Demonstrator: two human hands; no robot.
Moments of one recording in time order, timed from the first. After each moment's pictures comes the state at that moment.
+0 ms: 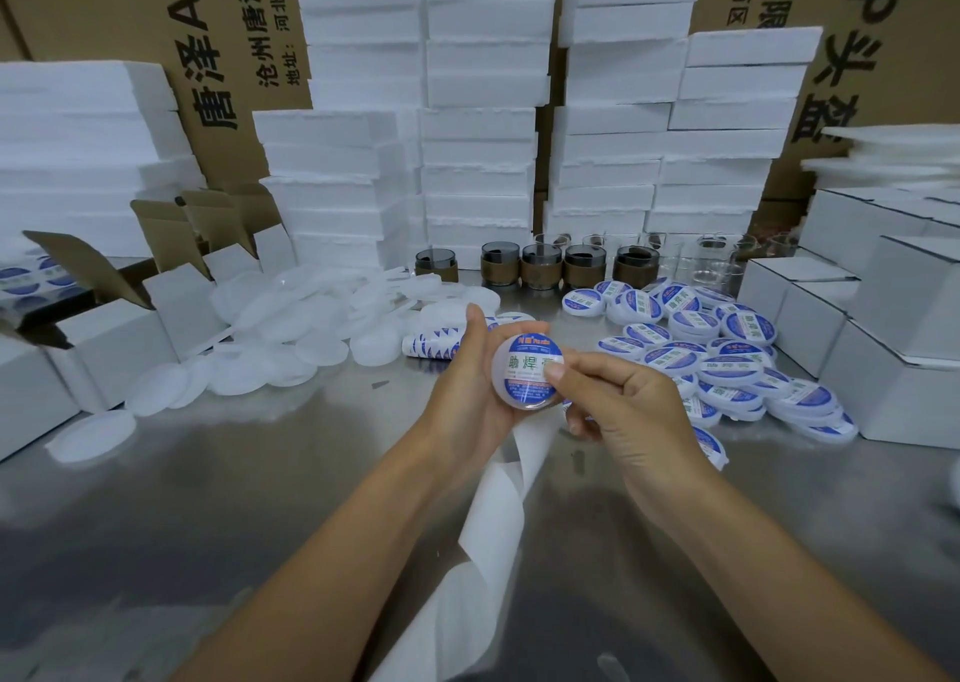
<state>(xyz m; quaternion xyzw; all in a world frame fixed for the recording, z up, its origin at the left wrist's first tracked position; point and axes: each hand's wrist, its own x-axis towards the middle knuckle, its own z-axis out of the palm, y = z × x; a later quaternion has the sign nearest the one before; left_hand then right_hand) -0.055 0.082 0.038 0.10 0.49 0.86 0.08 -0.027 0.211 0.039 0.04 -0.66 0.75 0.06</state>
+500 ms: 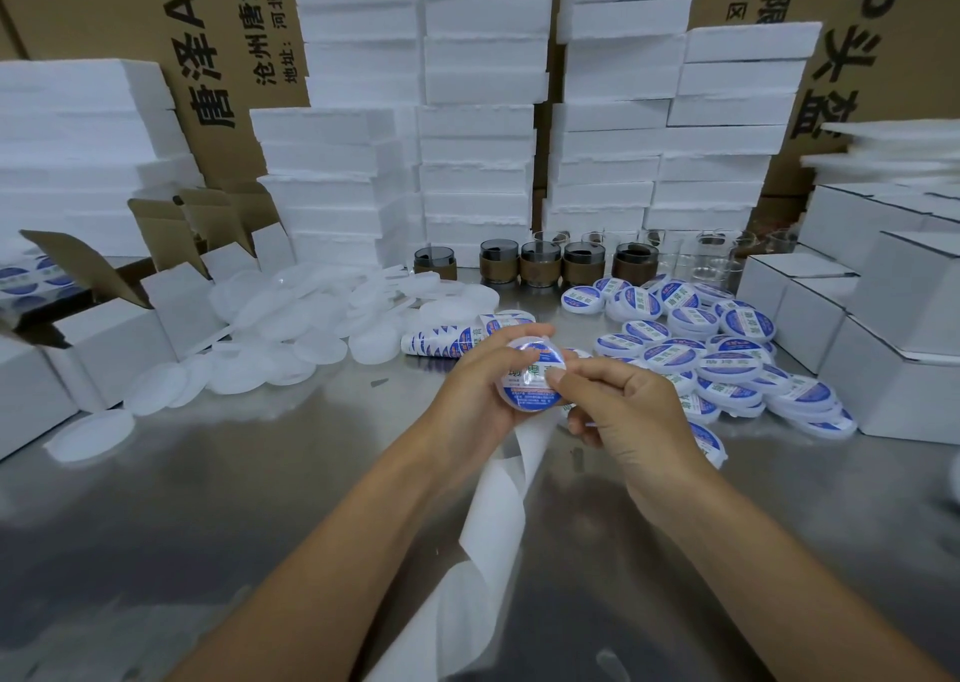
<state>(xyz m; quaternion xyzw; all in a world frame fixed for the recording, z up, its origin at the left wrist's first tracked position) -0.052 0.080 0.036 0.14 0.51 0.84 0.10 -0.028 0.212 0.038 0.00 -0.69 0.72 0.06</state>
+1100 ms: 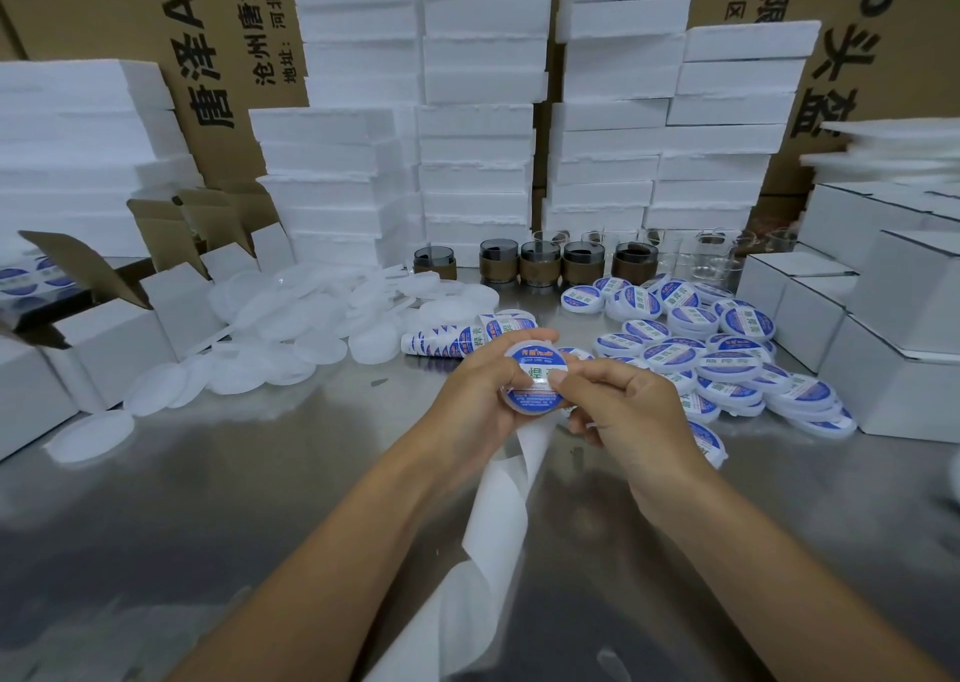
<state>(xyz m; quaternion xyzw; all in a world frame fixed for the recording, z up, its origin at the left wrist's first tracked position) -0.051 0.082 0.035 0.11 0.53 0.84 0.10 -0.031 0.213 0.034 -0.01 -0.69 0.72 0.07</state>
